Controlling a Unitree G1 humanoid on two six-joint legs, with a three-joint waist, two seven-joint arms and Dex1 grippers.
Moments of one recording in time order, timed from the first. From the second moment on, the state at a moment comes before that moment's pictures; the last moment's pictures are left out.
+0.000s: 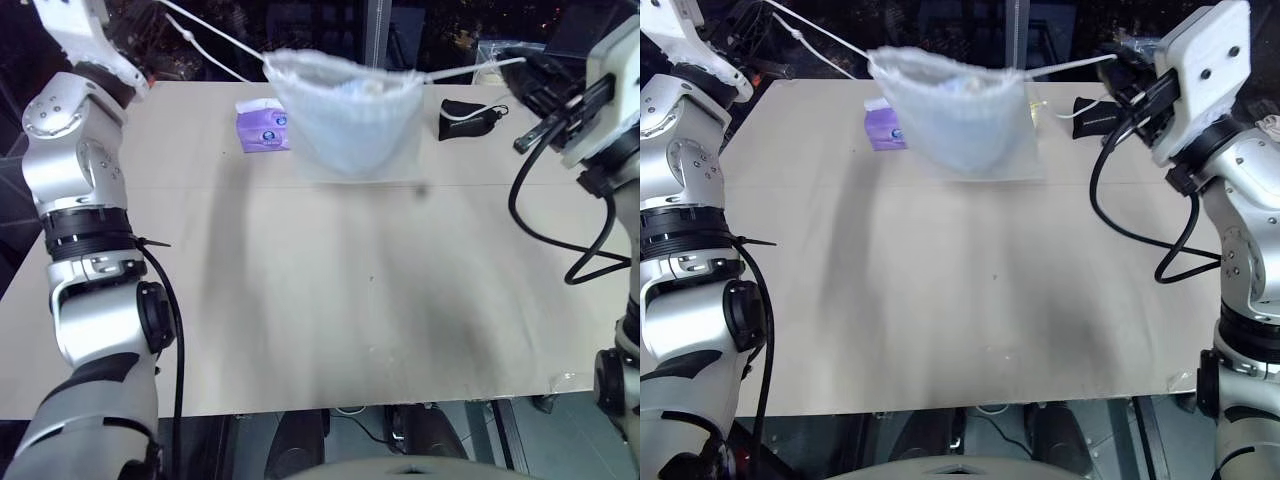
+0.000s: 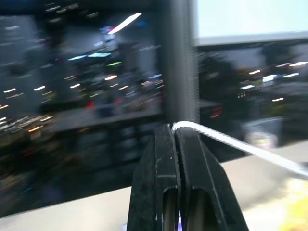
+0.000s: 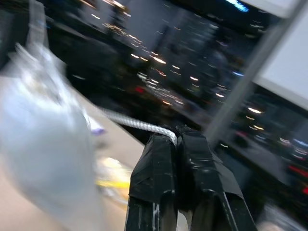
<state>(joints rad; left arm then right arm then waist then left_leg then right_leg) -1.06 0.70 0.28 0.57 -0.28 0.21 -0.49 -0.69 -0.65 -0.21 -0.47 0.33 0.67 0.46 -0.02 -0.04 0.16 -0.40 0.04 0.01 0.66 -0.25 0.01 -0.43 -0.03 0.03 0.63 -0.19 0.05</state>
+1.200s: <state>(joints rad) -0.93 0.66 0.35 0.65 -0.41 0.08 -0.50 -0.50 -0.77 -0.30 -0.12 0.33 0.40 0.46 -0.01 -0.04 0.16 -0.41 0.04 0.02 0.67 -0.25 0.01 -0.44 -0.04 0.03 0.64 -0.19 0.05</state>
